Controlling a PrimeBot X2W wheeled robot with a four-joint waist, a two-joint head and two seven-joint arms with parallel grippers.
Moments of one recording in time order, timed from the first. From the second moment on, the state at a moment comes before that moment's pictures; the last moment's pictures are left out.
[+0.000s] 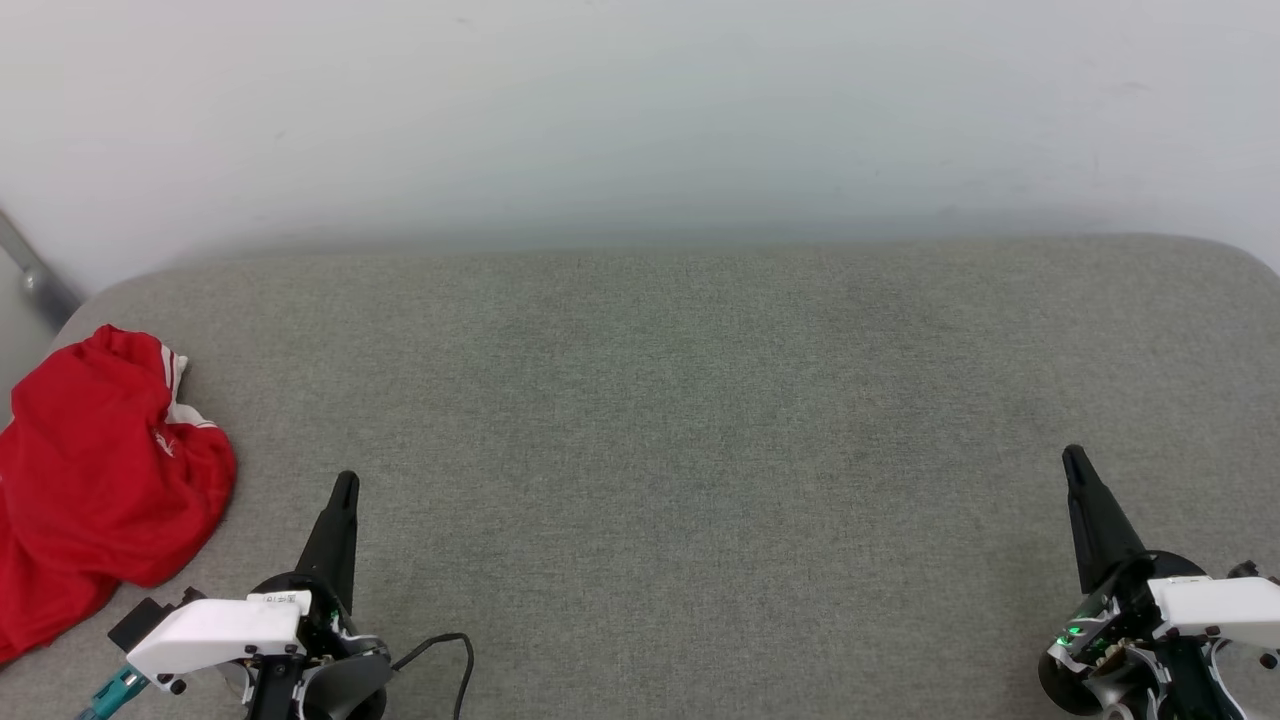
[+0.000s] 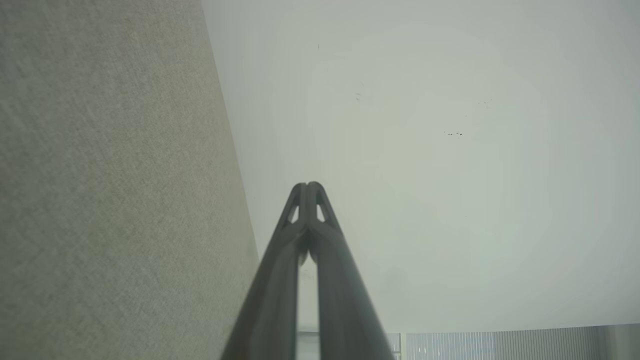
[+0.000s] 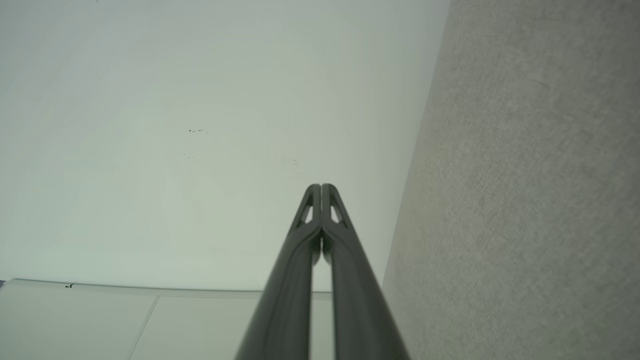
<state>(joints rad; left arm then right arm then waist) -0.11 0.05 0.12 0.25 -1.61 -0.13 0.11 -0.10 -0.05 -0.11 0.25 1.62 0.13 0.11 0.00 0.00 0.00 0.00</state>
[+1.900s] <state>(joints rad) -0.08 0.05 0.01 0.17 -1.31 -0.13 -0.02 -0.08 -0.06 -0.05 0.16 1.16 0.13 -0.02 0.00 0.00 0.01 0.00</state>
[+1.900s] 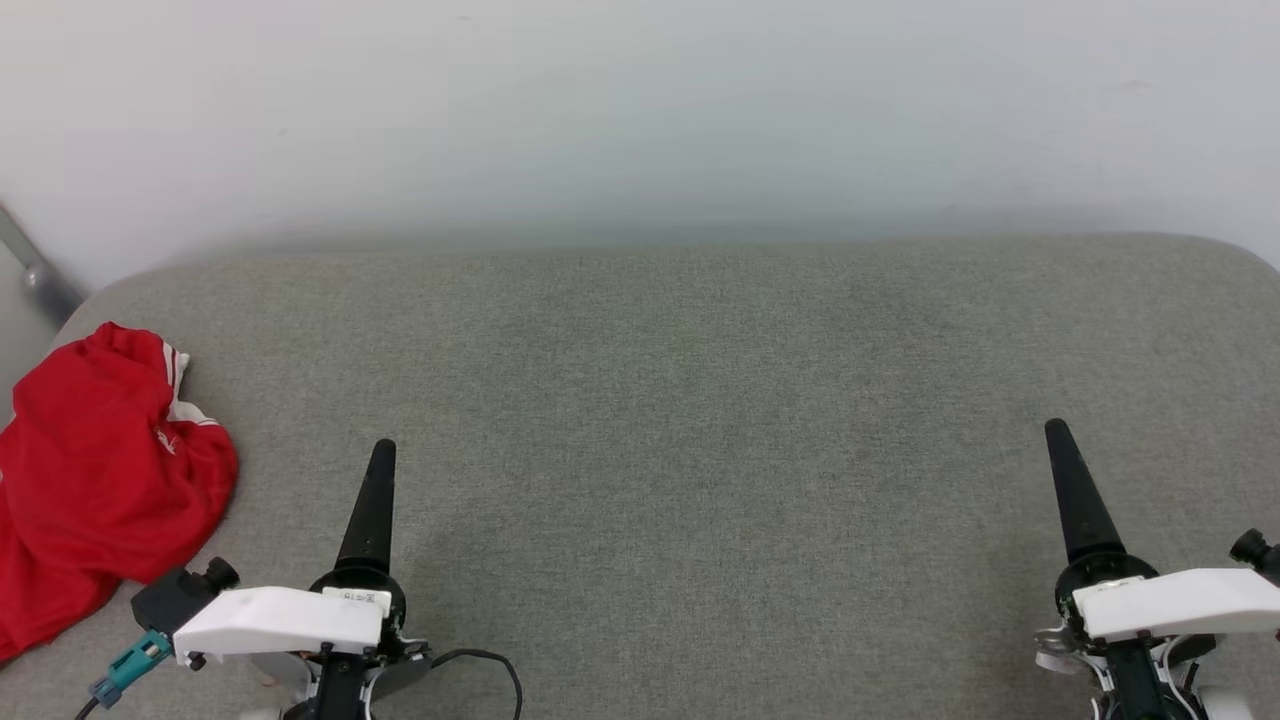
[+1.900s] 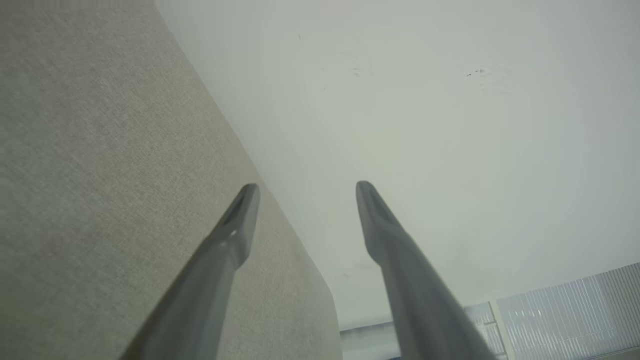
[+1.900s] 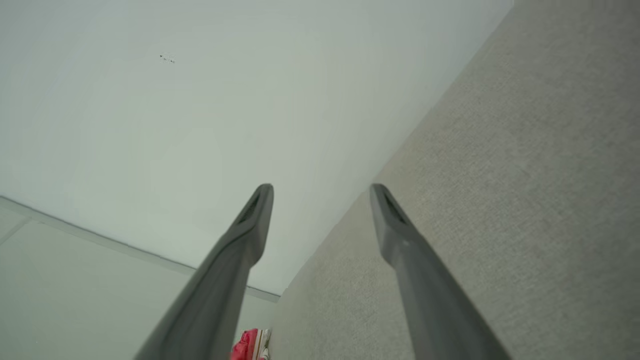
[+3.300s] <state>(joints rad) -0.09 0.07 -0.03 0.16 -0.48 -0.10 -0.15 -0.07 -0.06 -0.02 0.12 0.39 0.13 -0.07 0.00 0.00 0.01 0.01</state>
